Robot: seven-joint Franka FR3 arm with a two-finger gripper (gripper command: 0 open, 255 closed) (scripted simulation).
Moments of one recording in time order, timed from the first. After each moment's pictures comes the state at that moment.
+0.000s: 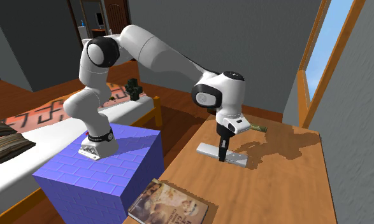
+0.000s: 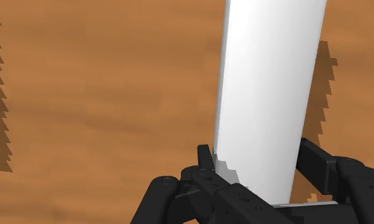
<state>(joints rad) -0.02 0.46 -0.10 -1.64 0.03 2.11 -0.05</state>
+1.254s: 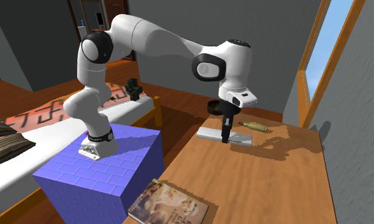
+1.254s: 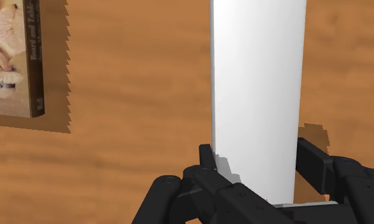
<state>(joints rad) -0.02 0.39 -0.11 -1.48 0.02 1.88 -0.05</state>
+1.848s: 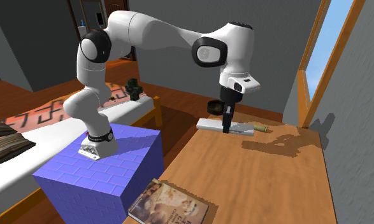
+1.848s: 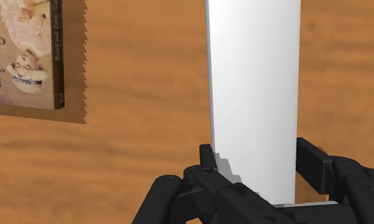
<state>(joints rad) -0.02 0.38 -0.11 -1.38 0.02 1.77 -0.05</state>
